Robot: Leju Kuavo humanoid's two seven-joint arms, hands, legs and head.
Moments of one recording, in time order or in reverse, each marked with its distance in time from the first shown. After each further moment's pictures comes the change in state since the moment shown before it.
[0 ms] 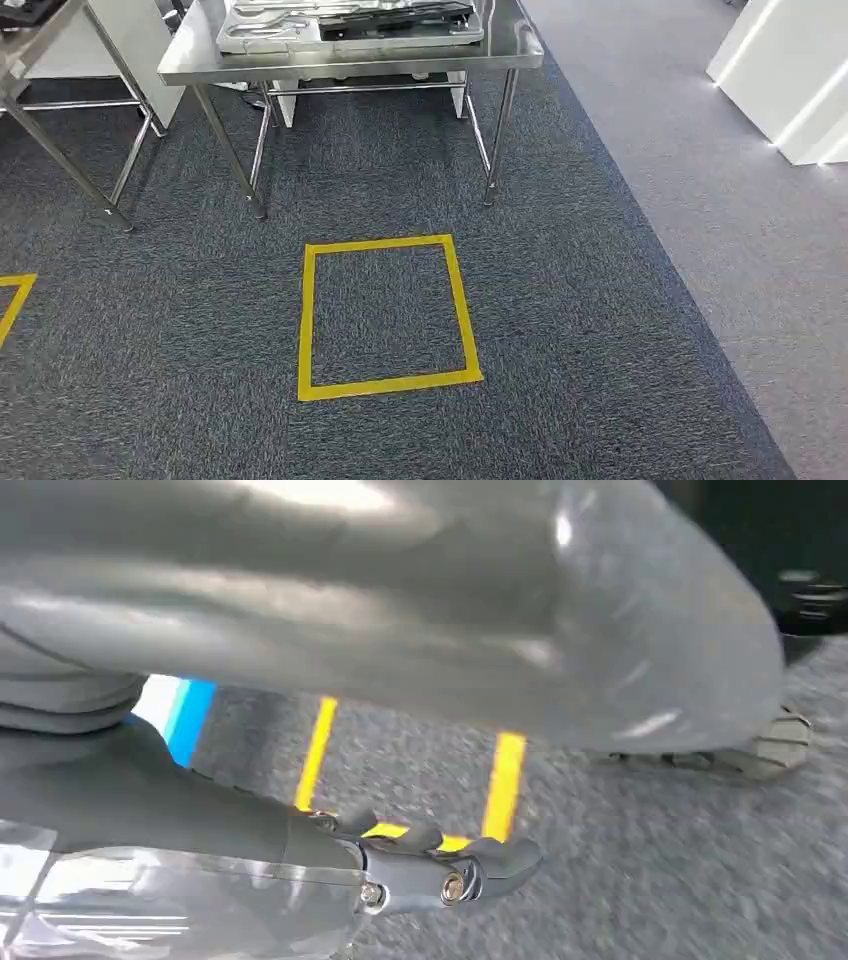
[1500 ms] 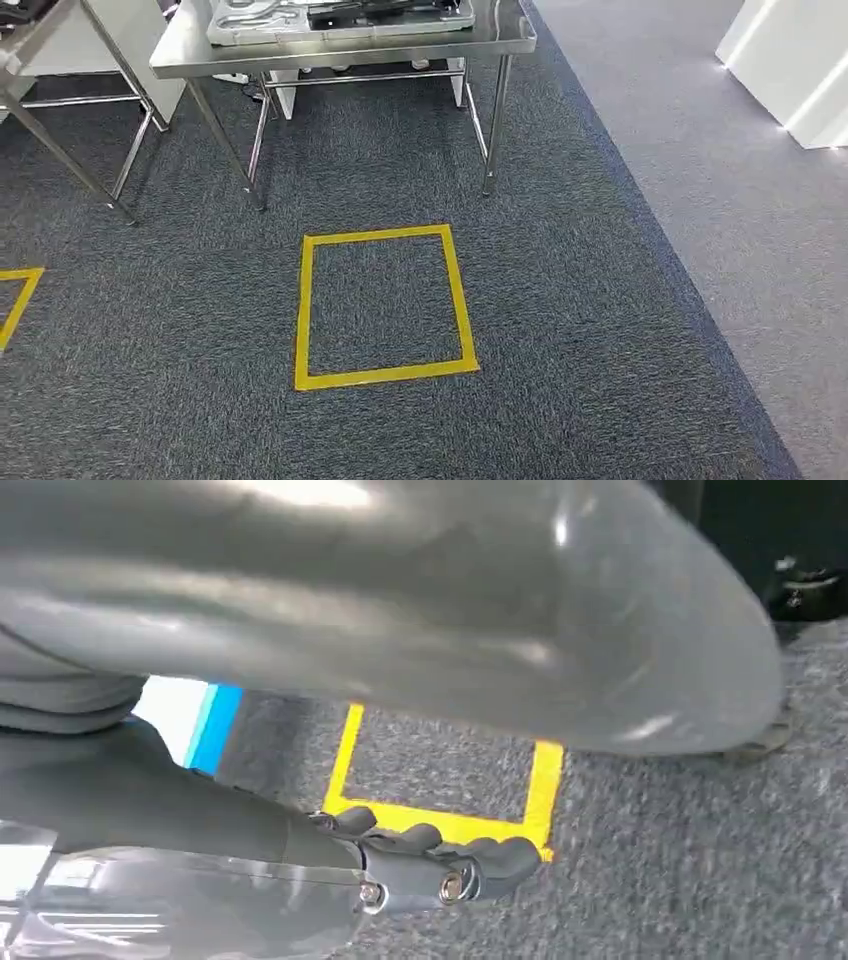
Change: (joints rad) left arm -0.005 0.002 -0.025 0.000 -0.002 -0.024 0.012; right arm 0.005 0.009 -0.003 0.002 0.006 -0.010 0.043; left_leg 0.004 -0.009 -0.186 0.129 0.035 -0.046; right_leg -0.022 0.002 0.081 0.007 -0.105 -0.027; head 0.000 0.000
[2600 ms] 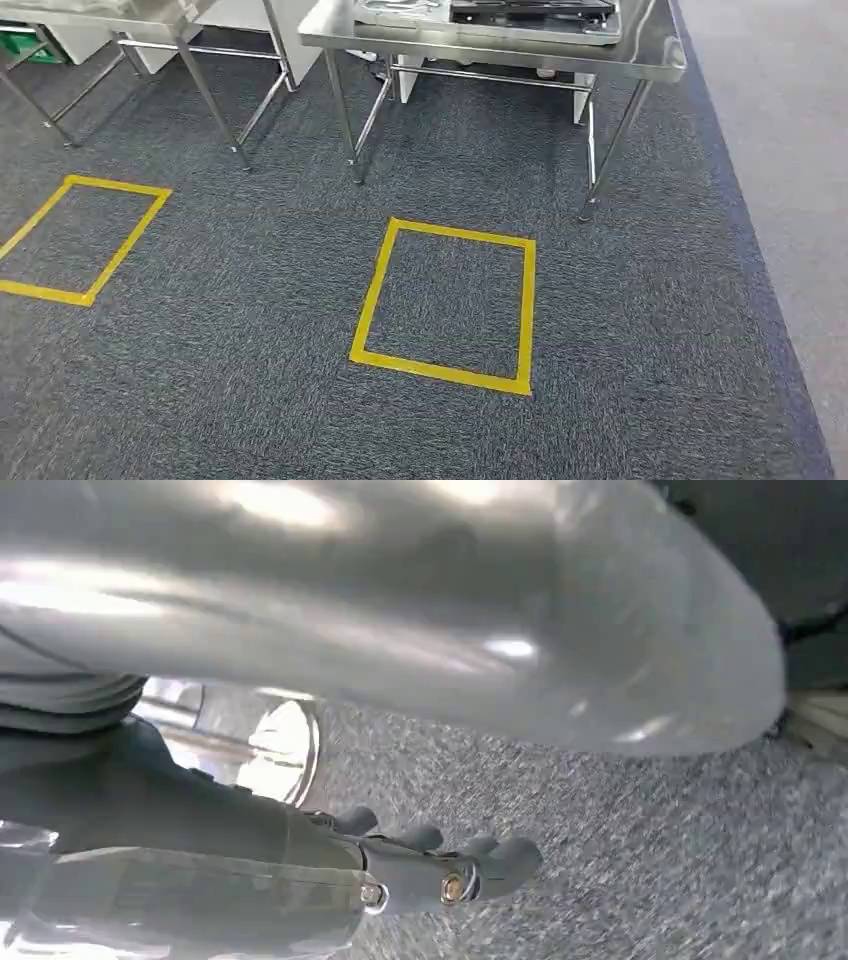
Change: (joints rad) left arm 0.008 0.007 0.005 0.000 0.001 0.003 0.000; right arm 0.011 -0.007 0.145 0.000 0.174 -0.061 0.045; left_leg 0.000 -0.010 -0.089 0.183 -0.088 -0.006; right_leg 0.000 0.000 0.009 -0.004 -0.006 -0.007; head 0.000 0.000
